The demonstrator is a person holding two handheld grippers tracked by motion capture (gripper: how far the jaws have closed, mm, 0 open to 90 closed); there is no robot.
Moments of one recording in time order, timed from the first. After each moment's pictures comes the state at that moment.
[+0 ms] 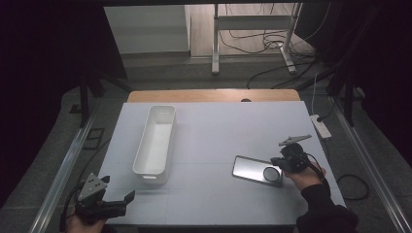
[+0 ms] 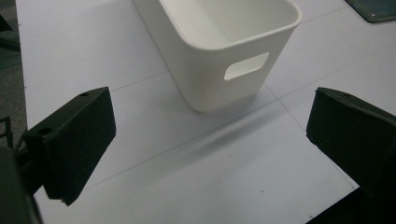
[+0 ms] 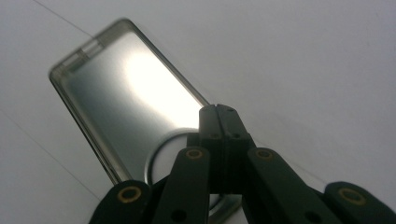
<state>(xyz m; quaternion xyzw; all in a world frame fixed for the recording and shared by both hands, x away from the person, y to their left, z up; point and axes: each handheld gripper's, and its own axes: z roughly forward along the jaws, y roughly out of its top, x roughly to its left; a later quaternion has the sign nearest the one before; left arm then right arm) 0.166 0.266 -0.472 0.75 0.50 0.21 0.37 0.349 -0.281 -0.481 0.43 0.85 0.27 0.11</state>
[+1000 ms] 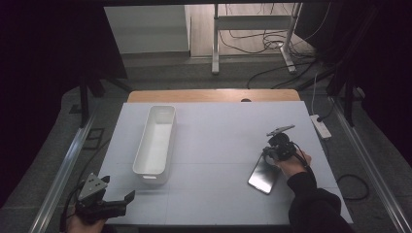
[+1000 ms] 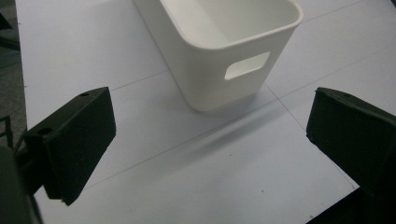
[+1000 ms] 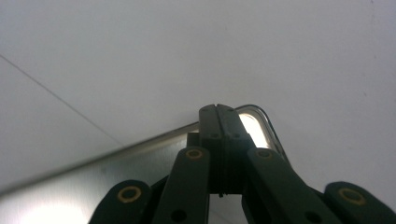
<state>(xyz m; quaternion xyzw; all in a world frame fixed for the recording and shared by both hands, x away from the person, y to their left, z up) 0.166 0.267 -0.473 0.75 0.50 0.21 0.37 0.399 -0.253 -0.500 0.42 0.86 0.25 0.14</state>
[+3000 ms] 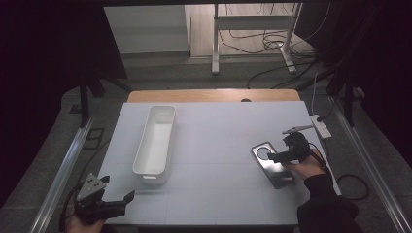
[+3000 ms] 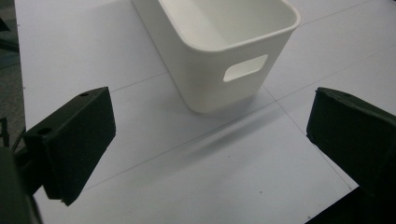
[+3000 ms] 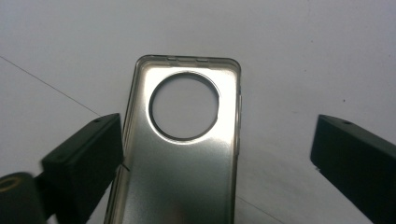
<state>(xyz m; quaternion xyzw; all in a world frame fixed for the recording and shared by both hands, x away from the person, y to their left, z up) 0.165 0.268 -0.472 0.75 0.50 0.21 0.38 0.383 -0.288 -0.475 0.46 0.83 0.28 0.14</state>
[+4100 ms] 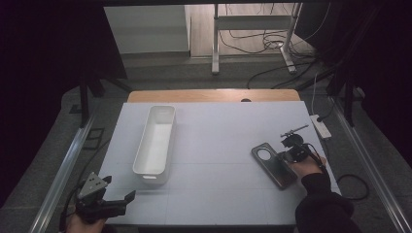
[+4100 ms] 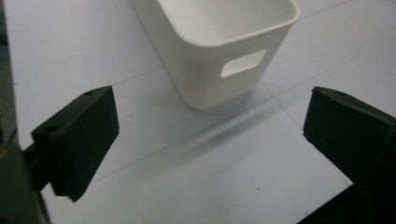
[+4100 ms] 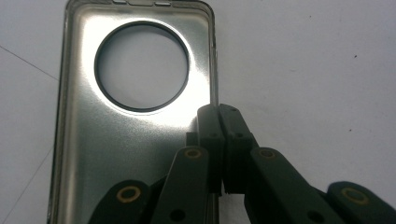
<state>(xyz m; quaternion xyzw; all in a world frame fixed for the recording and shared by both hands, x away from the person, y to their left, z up) 0.170 0.268 -0.473 0.76 0.50 0.19 0.37 0.395 -0.293 -0.494 0.47 0.85 0.20 0.11</state>
